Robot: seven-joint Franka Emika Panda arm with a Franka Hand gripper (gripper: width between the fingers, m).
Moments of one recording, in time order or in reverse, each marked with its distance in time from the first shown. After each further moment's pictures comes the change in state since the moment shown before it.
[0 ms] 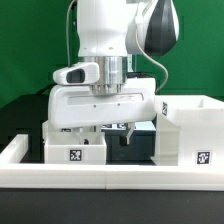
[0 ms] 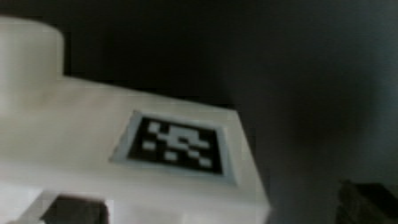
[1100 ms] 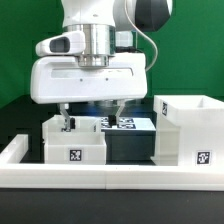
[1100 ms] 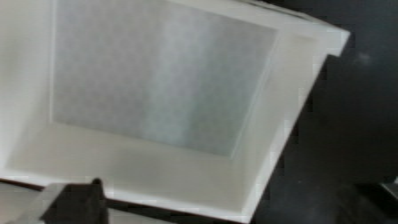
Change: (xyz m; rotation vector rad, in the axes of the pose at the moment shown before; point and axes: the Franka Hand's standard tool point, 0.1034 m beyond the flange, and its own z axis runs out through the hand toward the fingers) arm 0.028 0.030 -0.050 -0.010 0.057 -0.033
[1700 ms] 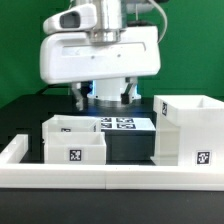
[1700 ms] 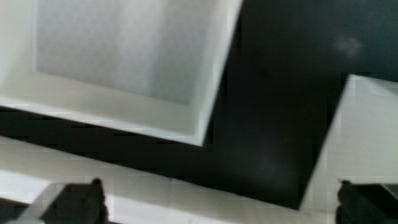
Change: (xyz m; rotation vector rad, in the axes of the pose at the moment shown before) arm 0.016 -0.008 -0.027 0.035 -0.017 -0.004
